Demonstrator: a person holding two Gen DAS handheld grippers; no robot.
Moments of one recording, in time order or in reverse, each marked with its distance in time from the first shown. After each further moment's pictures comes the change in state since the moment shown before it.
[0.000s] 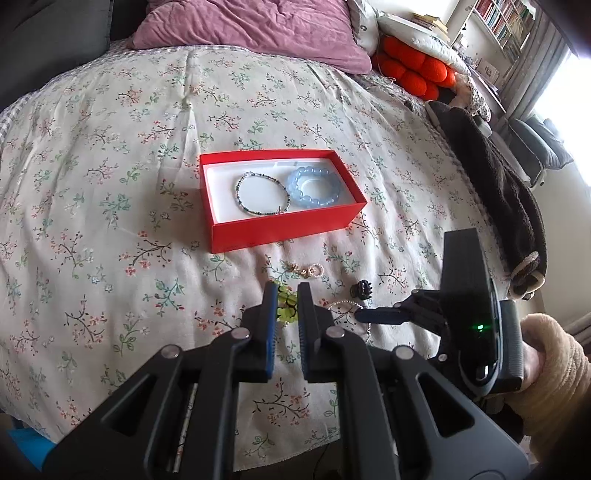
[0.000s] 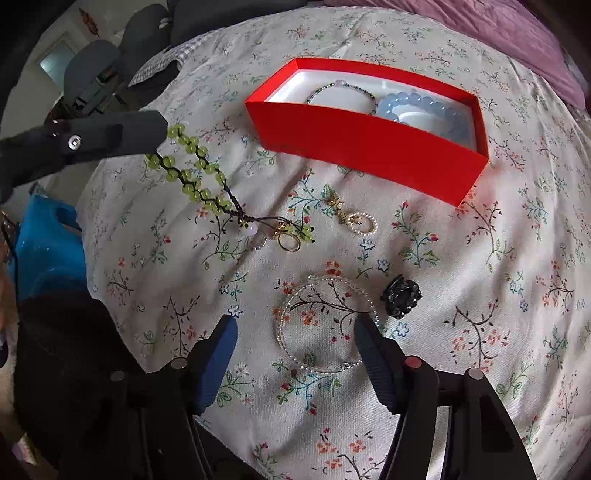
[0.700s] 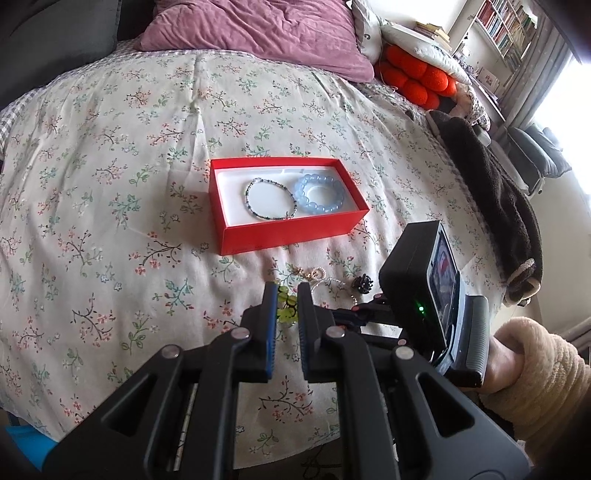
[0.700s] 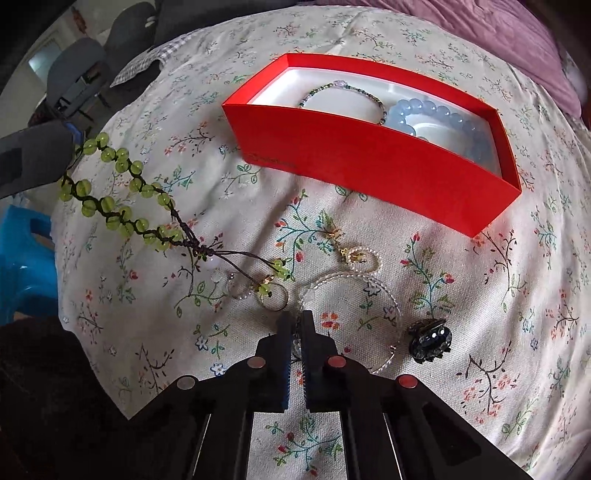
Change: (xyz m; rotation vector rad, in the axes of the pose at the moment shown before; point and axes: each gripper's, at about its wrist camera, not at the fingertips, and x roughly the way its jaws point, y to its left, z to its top) left arm -0.012 0.009 -0.001 -0.017 -0.031 -0.015; right arm 0.031 0.007 0.034 0.014 -0.019 -0.070
